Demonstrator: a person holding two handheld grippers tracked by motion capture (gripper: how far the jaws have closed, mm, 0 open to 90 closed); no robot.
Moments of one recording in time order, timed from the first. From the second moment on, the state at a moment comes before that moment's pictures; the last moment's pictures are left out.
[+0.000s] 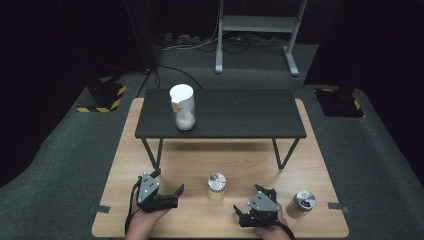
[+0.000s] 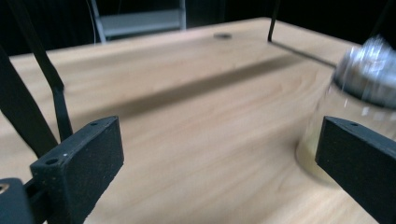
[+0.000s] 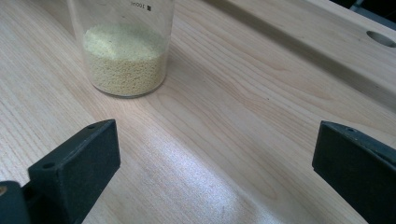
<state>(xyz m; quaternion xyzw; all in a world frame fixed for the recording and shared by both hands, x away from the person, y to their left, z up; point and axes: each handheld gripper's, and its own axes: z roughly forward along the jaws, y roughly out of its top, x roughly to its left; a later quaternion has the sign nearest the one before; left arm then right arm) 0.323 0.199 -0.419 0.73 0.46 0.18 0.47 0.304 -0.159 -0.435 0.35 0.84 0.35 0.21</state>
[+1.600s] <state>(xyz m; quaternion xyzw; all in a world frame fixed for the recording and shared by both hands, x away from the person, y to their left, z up) 0.303 0.189 -0.447 0.81 0.39 0.20 0.39 0.301 -0.161 -0.428 0.35 0.83 0.37 0.21</state>
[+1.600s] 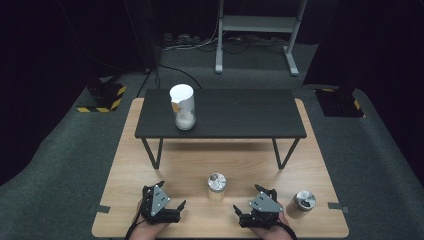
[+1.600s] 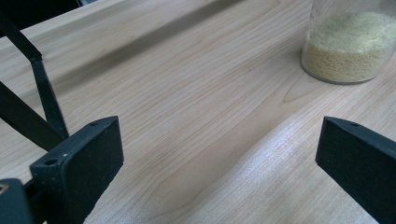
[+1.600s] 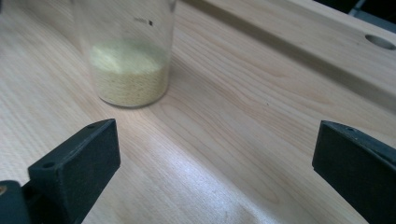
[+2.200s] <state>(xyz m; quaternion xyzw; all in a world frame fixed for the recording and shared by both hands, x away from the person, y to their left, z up) 0.303 0.188 -0.447 0.81 0.38 0.20 0.39 0.298 -0.151 -0.401 0.35 0.81 0.42 0.20</state>
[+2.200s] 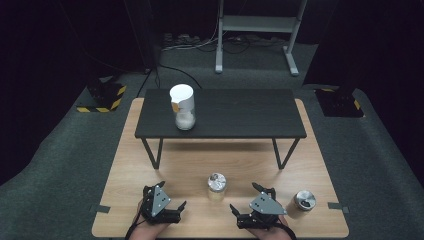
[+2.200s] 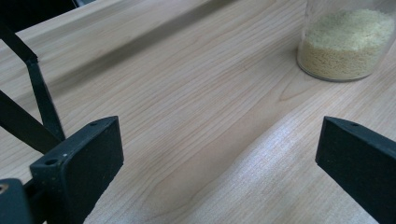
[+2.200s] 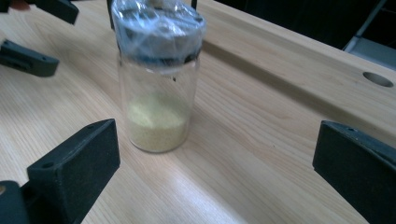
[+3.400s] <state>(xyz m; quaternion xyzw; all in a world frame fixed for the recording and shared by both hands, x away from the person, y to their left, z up) 0.303 0.188 -0.447 0.82 0.37 0.19 0.40 0.323 -0.116 -0.384 0.35 0.80 0.46 0.18</state>
